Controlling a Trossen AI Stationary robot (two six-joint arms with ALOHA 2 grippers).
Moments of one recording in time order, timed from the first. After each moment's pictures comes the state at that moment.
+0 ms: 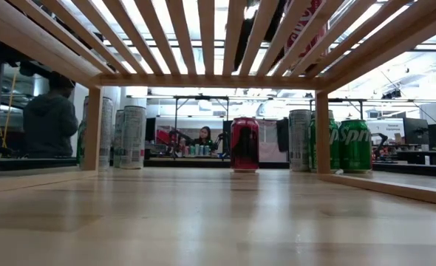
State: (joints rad) left arm -0.10 0.02 0.01 0.20 -0.27 -0.34; right arm -0.37 1.87 1.95 -1.18 0.28 0.58
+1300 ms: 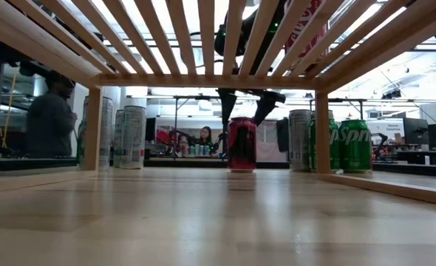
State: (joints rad) left arm -0.10 0.02 0.01 0.20 -0.27 -0.34; right arm -0.36 1.97 1.65 -0.86 0.17 0.64
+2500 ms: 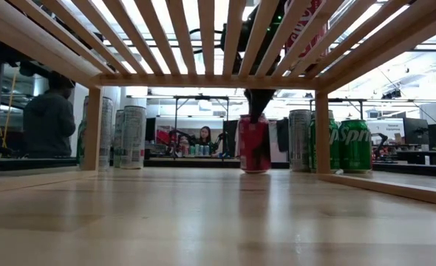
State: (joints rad) left arm -0.10 0.02 0.01 0.20 -0.27 -0.34; right arm -0.36 1.93 1.66 -1.03 -0.02 -0.31
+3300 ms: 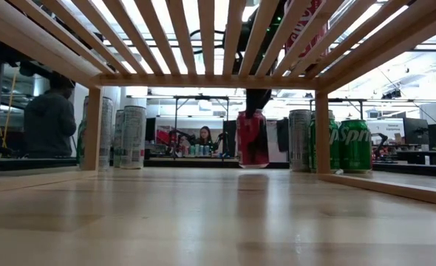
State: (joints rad) left arm -0.10 0.02 0.01 0.20 -0.27 -0.34; right arm -0.40 1.94 1.70 -1.04 -0.05 -0.19
